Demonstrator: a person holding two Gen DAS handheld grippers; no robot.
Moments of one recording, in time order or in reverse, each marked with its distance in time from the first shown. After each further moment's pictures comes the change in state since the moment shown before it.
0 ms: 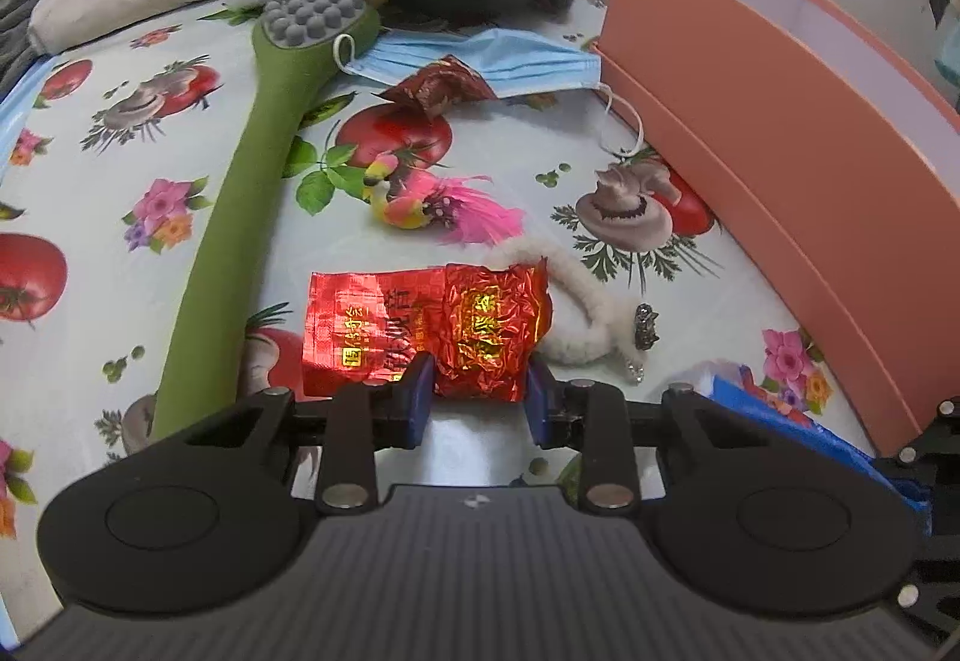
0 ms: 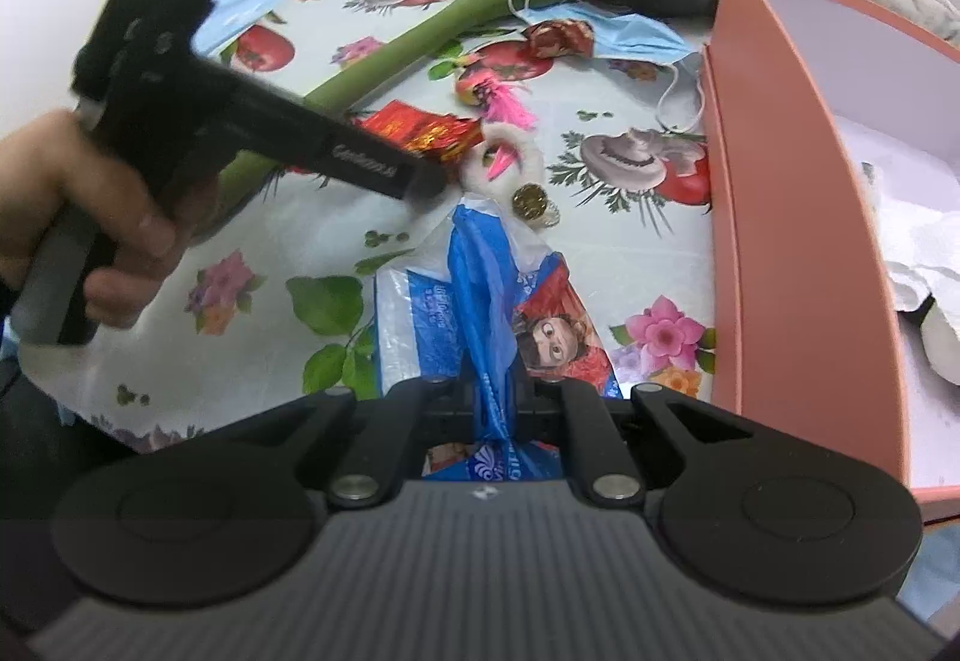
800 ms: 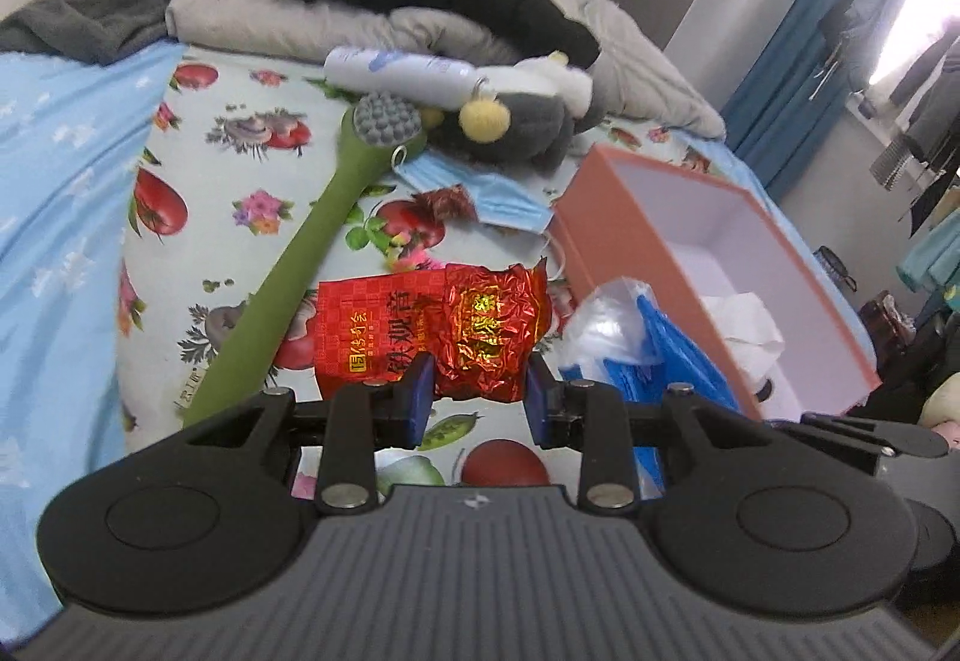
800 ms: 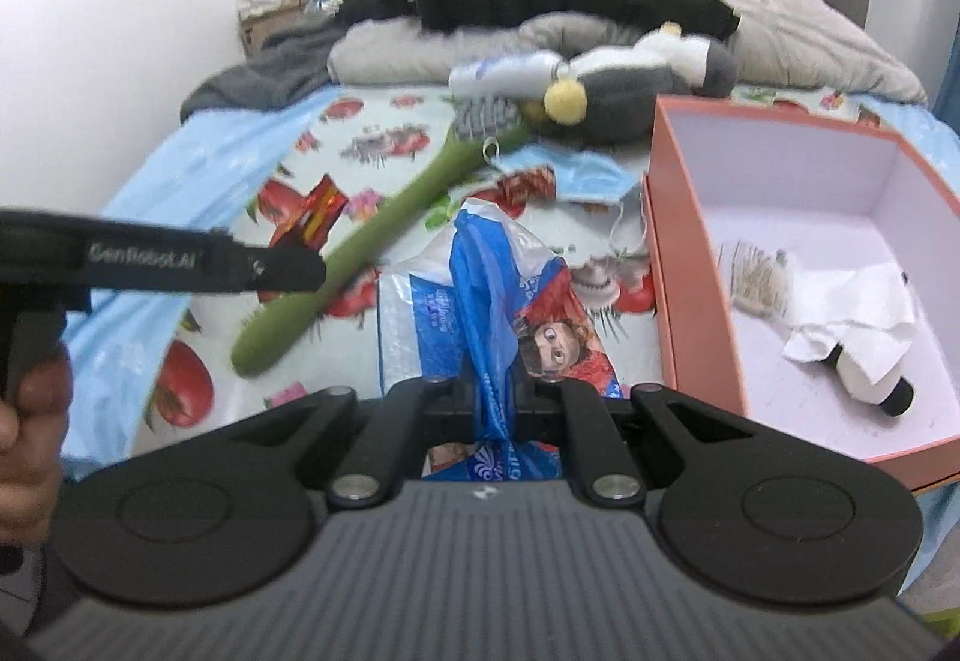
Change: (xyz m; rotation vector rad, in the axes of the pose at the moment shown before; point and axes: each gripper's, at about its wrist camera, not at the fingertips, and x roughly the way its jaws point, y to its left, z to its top) left arm -0.178 -0.022 -0.039 -0.308 -0.225 -0.053; right arm -0.089 0.014 0.015 0.100 -0.220 -0.049
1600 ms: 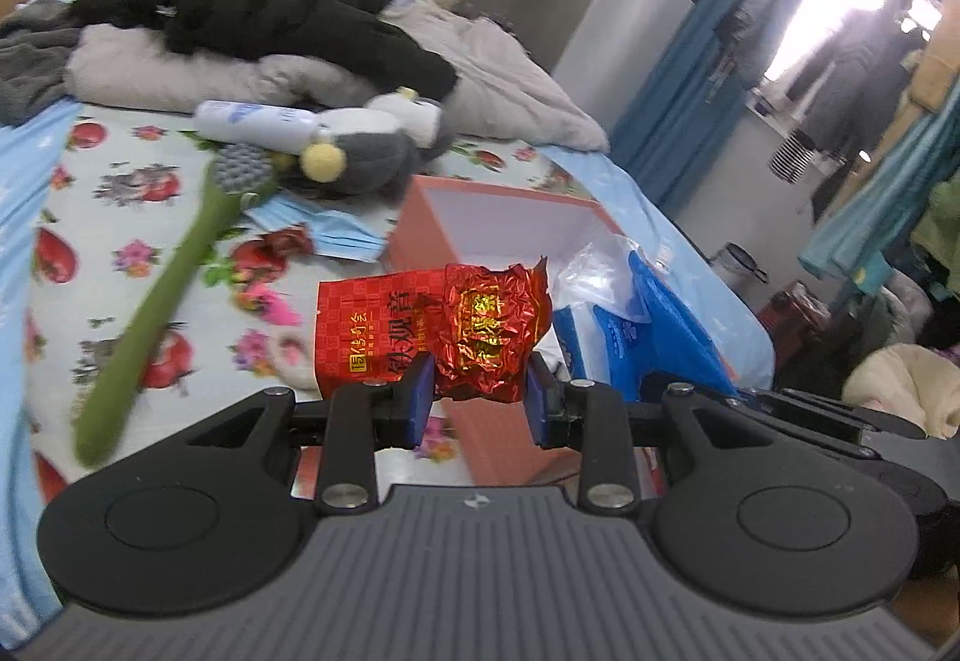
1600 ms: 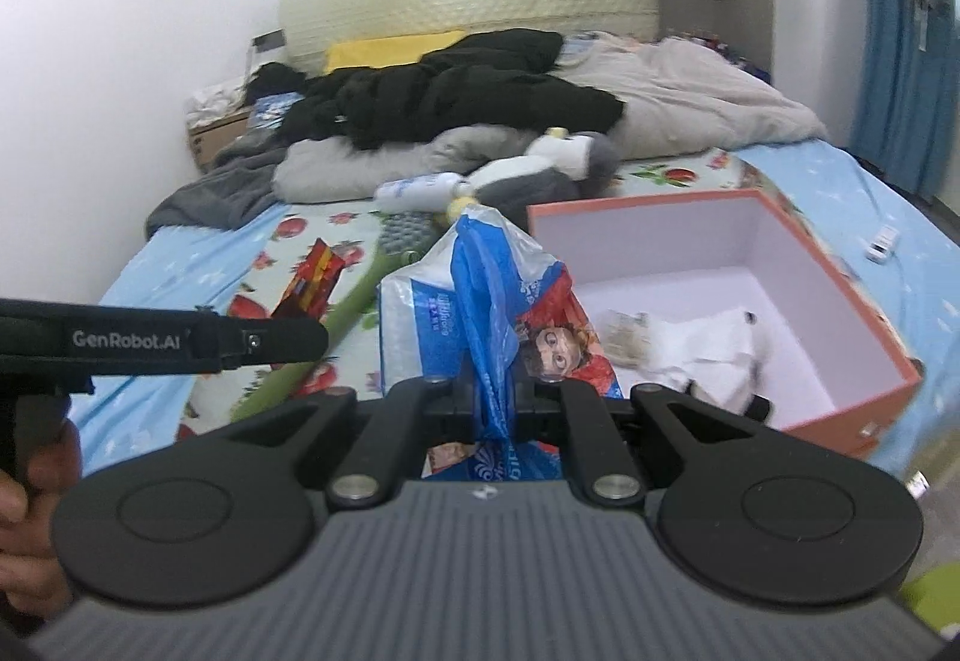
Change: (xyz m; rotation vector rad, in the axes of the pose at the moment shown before) left arm -0.053 -0.105 0.000 0.079 -0.030 -0.182; right arm -0.114 -0.043 0.004 0.108 -0.184 -0.102
